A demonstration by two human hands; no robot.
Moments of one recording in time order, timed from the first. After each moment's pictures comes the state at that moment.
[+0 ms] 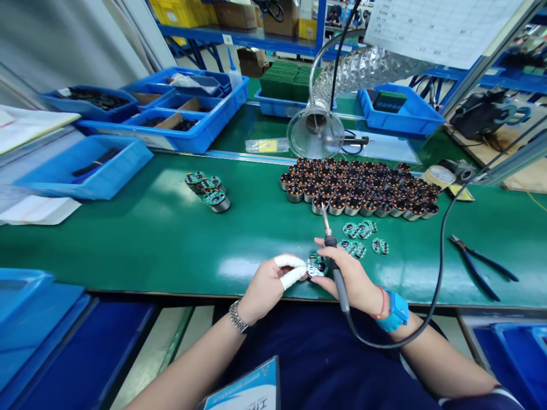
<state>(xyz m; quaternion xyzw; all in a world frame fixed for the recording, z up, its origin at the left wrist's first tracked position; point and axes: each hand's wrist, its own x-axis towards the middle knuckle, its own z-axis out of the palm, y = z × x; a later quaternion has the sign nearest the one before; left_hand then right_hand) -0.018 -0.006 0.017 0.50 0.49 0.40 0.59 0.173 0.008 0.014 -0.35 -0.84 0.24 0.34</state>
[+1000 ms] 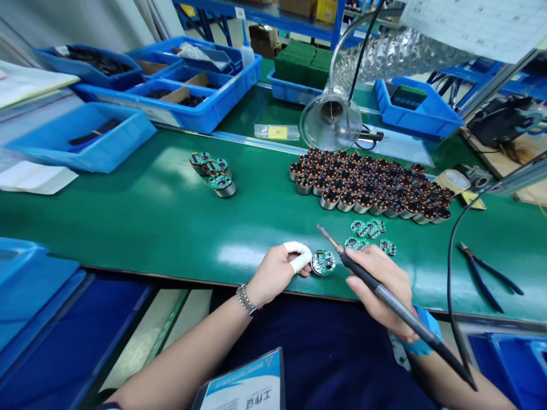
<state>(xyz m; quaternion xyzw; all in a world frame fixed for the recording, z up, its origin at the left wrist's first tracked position) -0.014 0.005 0.013 0.45 0.51 0.38 0.63 0.183 -0.007 0.064 -0.35 -0.83 0.17 0.40</state>
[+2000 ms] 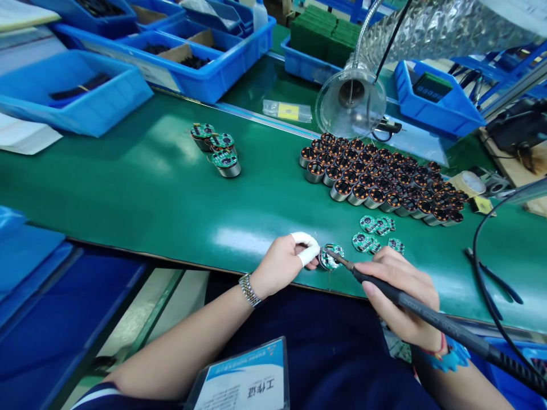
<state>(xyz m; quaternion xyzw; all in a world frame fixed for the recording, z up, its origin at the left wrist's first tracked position) -0.014 0.006 0.014 0.42 0.51 0.37 0.65 0.184 -0.008 0.081 -0.34 -0.84 0.24 0.34</state>
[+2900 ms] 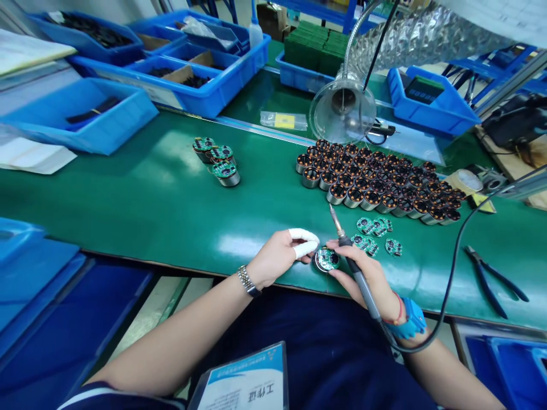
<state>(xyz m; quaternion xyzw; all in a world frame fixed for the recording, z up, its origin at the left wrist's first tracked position) -0.022 0.021 0.013 0.41 0.47 0.38 0.68 0.178 0.006 0.020 -0.35 -0.83 0.29 0.33</state>
